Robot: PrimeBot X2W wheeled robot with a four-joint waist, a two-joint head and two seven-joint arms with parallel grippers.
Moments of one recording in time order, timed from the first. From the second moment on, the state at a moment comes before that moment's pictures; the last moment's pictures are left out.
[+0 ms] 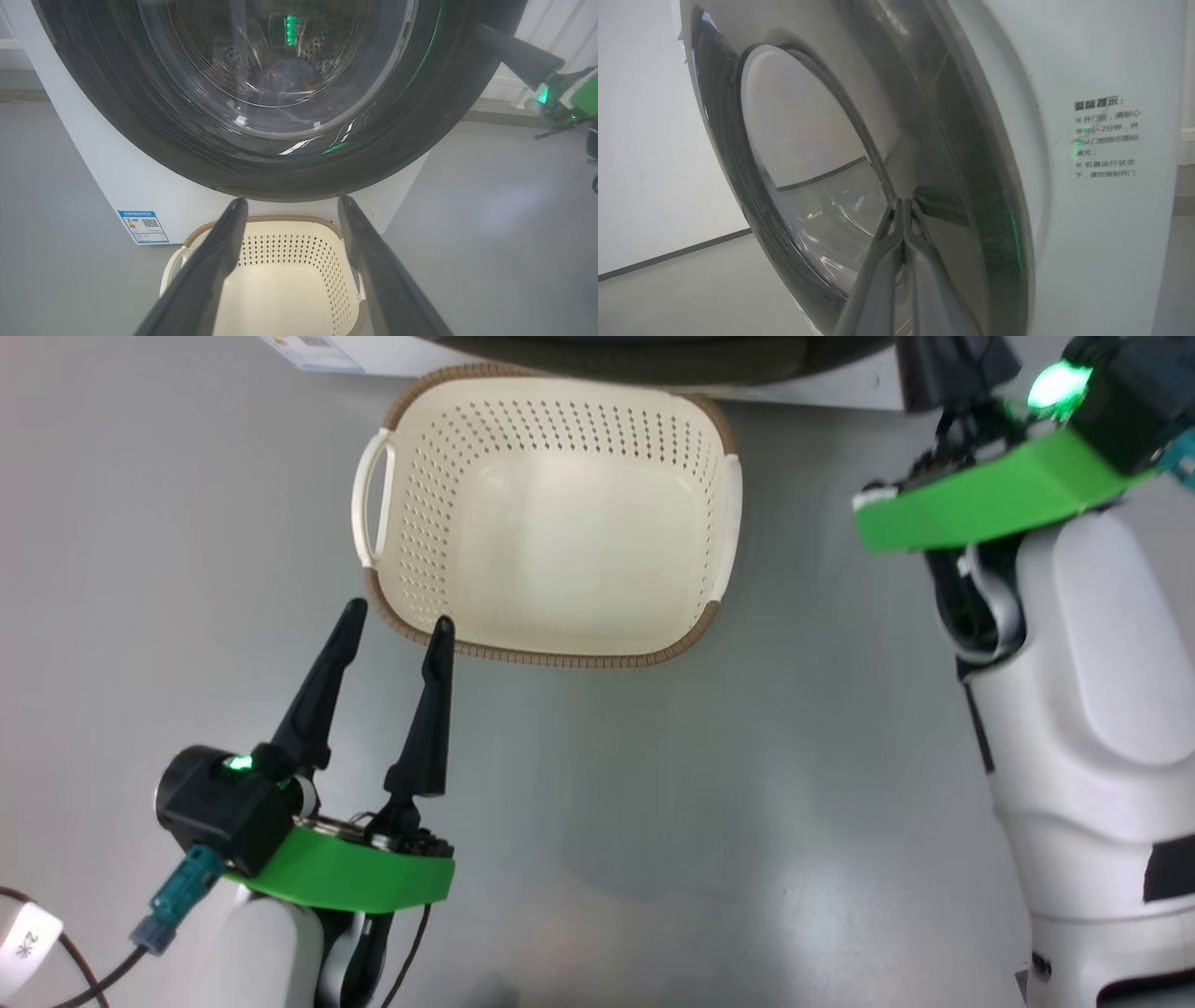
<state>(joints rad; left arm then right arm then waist) -0.29 0.03 -0.21 -0.03 -0.27 -0.13 -0.26 -0.89 -0.08 0.13 0.27 0.24 0.13 -0.26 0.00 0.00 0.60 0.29</state>
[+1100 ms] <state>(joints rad) -0.35 0.03 -0.20 -0.03 -0.32 -0.13 -0.26 -1.06 -0.09 0.13 0.34 0.23 0.14 -0.26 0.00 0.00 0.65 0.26</state>
